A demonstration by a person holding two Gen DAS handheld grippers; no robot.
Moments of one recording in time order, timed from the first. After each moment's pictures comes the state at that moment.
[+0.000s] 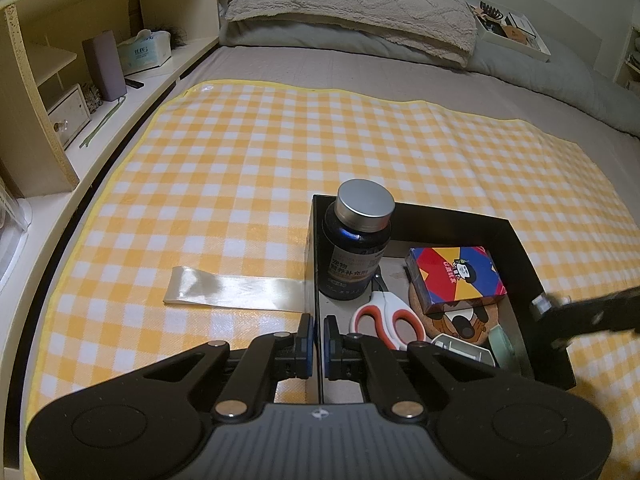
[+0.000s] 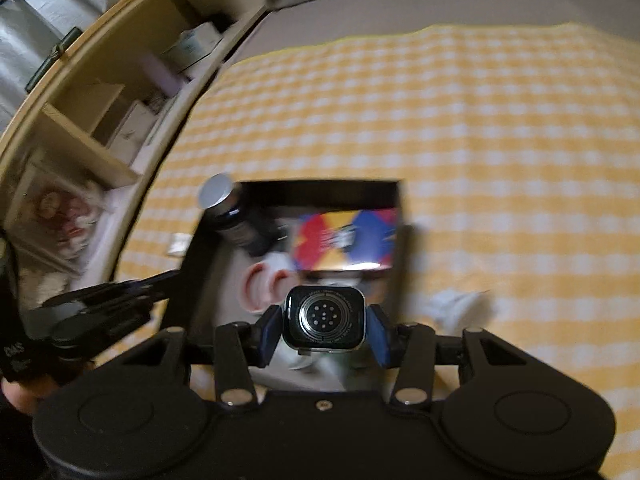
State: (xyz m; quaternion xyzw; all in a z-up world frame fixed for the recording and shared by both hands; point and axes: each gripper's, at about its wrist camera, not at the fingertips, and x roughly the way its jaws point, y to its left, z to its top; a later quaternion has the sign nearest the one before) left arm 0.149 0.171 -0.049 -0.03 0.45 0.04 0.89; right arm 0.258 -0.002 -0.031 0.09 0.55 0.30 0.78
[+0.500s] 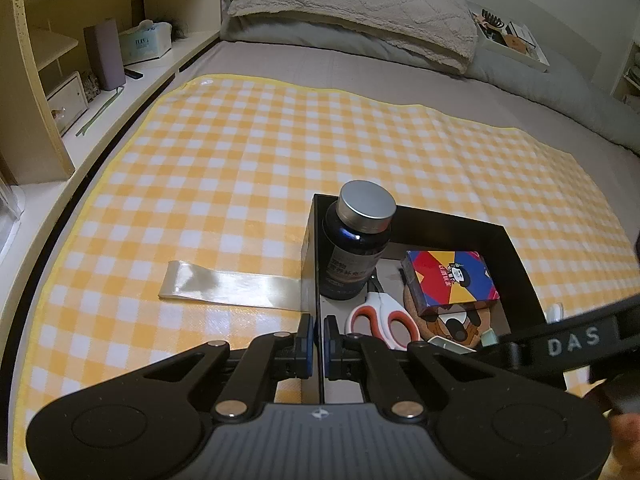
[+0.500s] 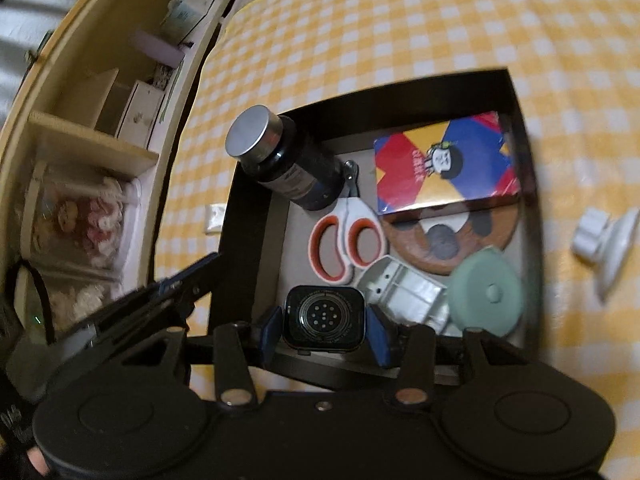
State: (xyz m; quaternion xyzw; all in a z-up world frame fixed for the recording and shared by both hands) left arm 0.149 0.178 -0.049 -0.05 0.45 0.03 0.89; right arm 0.261 0.063 -0.086 0.19 0.62 0.30 0.69
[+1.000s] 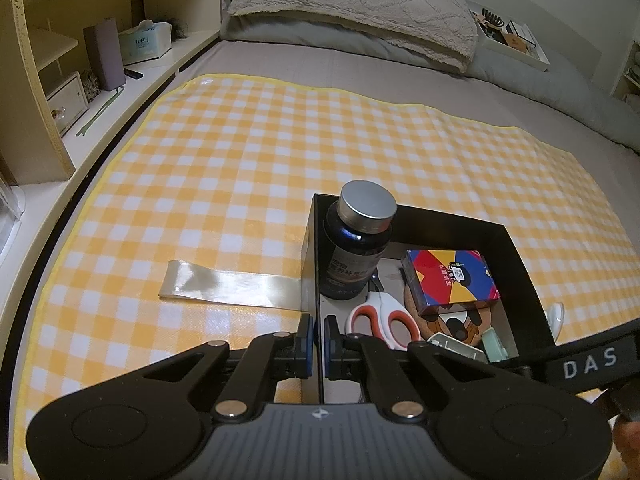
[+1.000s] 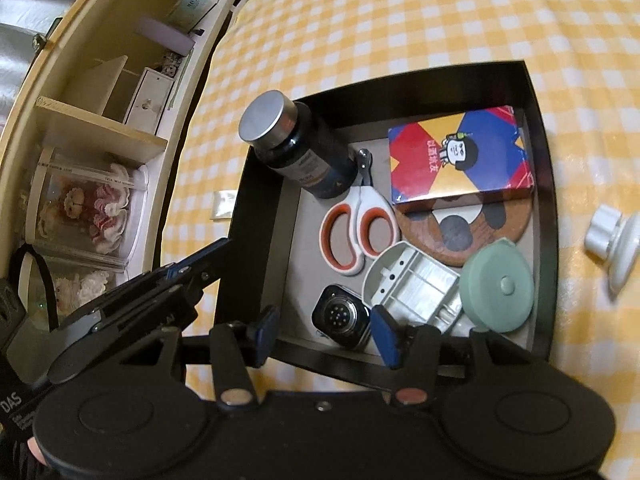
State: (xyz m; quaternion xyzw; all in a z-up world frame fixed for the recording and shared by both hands) left arm 0.149 0.178 -0.050 -0.05 0.45 0.03 0.89; right arm 0.255 0.067 -0.081 0.17 0.62 0.32 0.69
